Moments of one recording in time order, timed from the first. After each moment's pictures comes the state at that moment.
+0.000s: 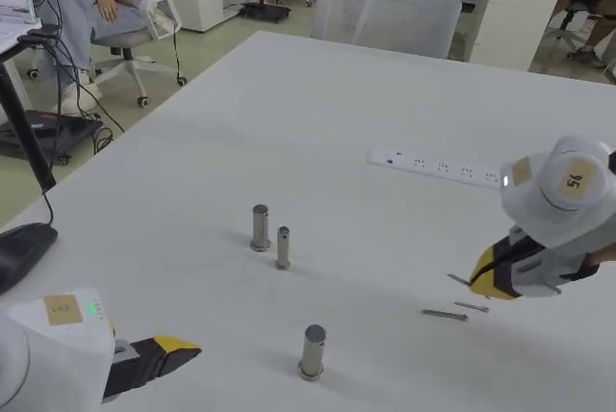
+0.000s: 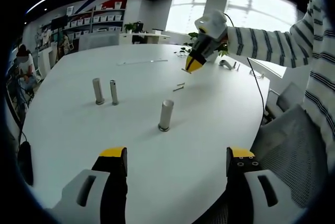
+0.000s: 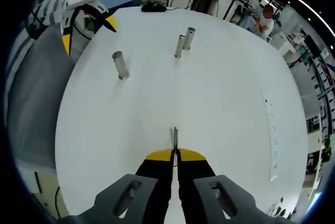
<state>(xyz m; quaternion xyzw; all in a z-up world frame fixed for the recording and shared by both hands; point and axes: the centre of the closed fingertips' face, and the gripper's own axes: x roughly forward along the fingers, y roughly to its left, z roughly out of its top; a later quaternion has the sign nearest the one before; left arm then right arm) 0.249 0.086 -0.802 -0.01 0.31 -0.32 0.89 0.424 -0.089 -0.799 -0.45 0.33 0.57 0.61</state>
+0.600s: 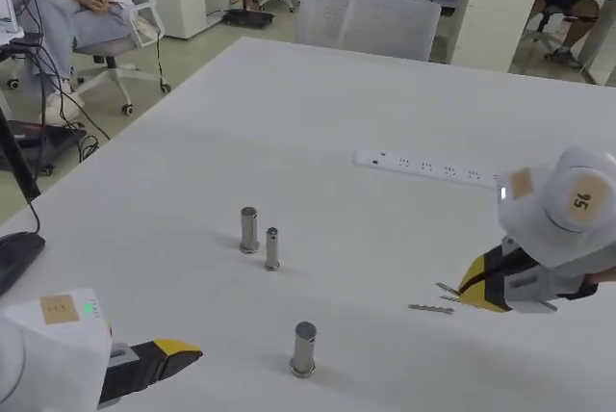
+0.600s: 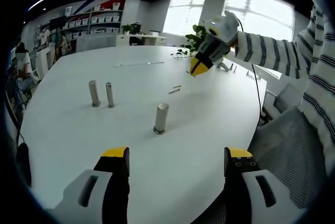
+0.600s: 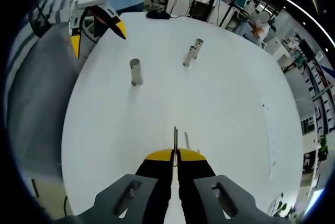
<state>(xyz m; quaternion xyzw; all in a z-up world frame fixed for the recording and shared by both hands) 0.248 0.080 -0.798 -0.01 0.31 -0.33 0.89 0.392 -0.090 -0.789 -0.44 0.30 0.56 0.63</state>
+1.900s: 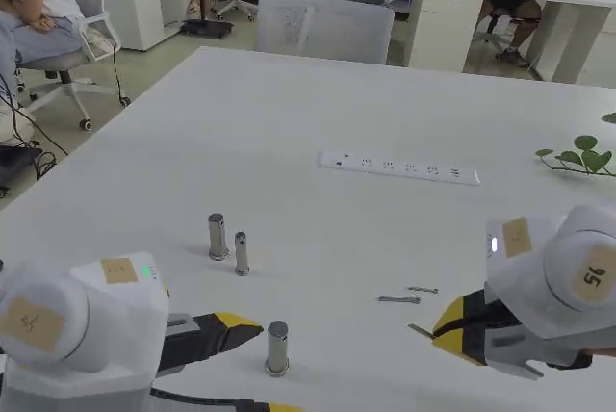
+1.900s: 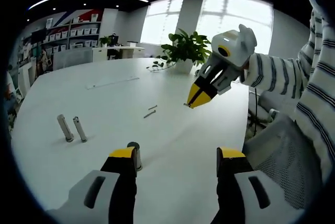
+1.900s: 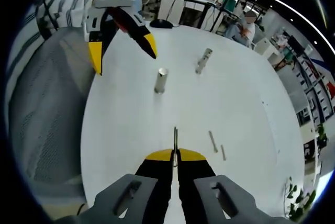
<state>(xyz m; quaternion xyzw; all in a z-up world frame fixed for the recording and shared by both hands) 0.276 0.013 -0.771 0.00 0.26 -0.42 0.87 0.330 -0.098 -0.787 -0.41 0.29 0.54 0.67</state>
